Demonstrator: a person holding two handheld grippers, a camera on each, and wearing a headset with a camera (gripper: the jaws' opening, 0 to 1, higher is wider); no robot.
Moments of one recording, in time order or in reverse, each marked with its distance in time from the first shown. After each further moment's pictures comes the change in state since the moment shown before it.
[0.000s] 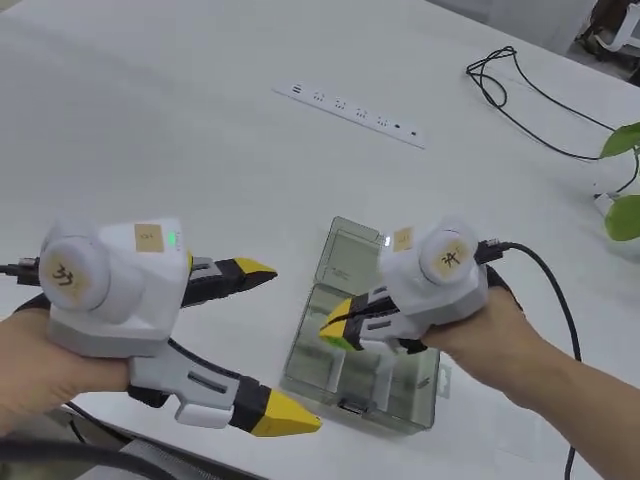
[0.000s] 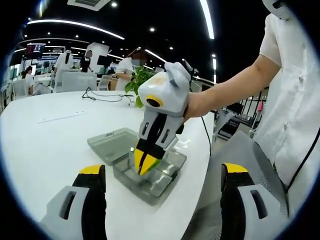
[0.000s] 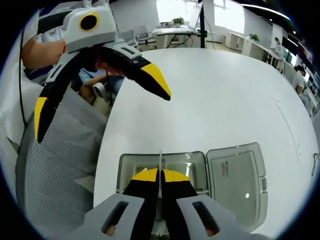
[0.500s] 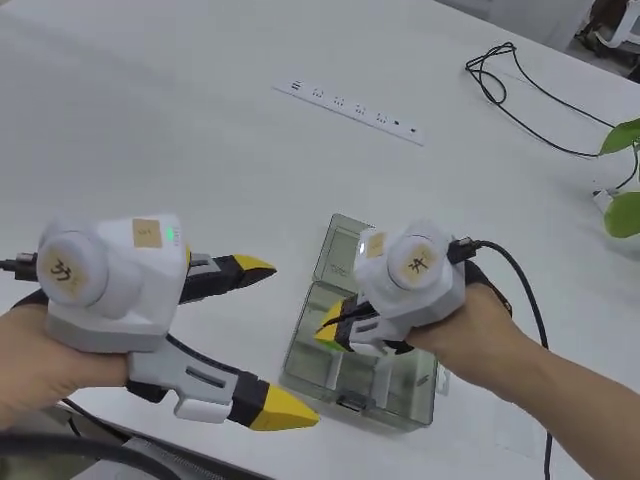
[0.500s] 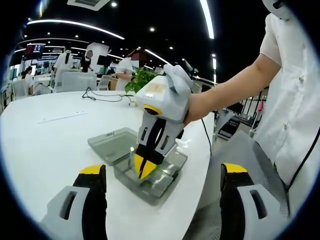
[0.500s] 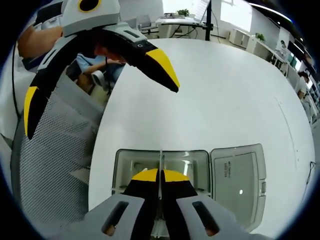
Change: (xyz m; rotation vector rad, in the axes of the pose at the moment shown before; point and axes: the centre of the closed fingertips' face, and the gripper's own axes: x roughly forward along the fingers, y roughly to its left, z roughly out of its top) left arm 0.001 0.002 0.000 0.003 0.002 0.000; right arm 0.008 0.000 -0.008 -0.049 0.087 -0.019
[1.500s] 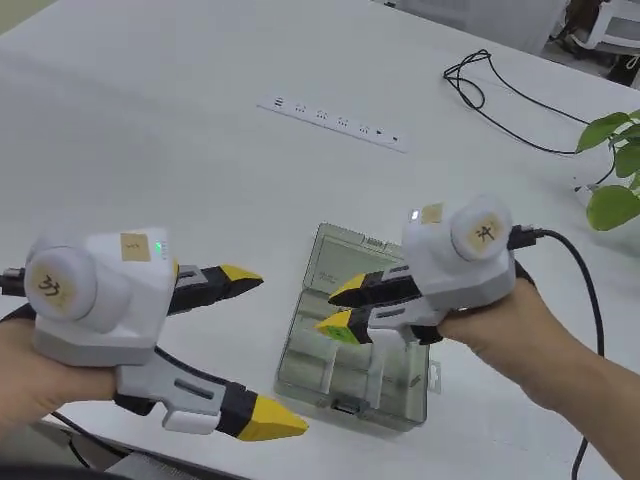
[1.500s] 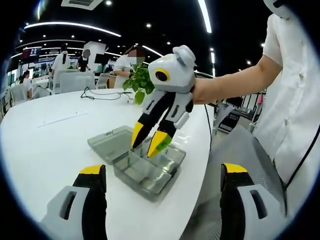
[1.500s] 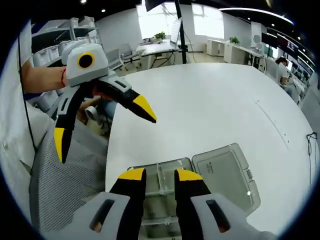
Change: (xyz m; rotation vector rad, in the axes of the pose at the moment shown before) left arm -0.004 -0.007 0.000 0.037 0.049 0.003; right arm -0.069 -0.006 0.023 0.192 -0.258 -0.075
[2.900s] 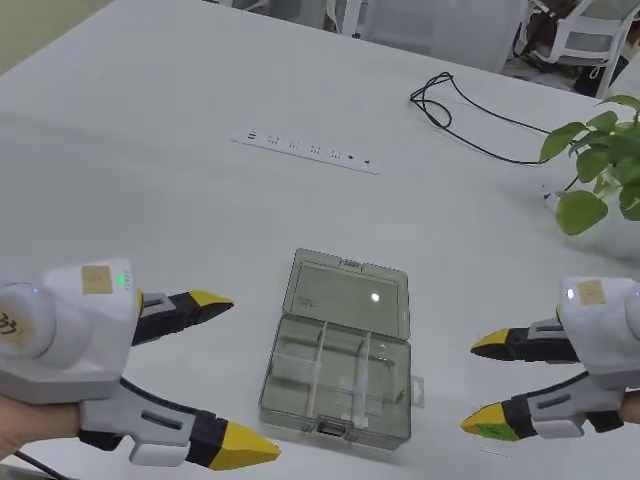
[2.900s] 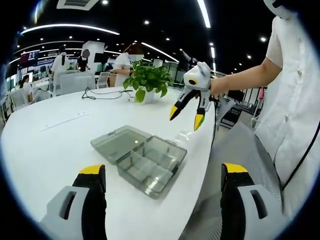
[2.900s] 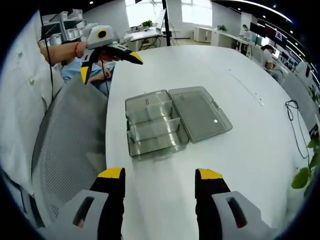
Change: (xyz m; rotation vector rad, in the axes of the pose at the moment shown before) left arm -0.007 -0.001 0.005 0.028 0.035 0.020; right arm -0.111 -0.013 -0.133 0.038 0.158 -0.091
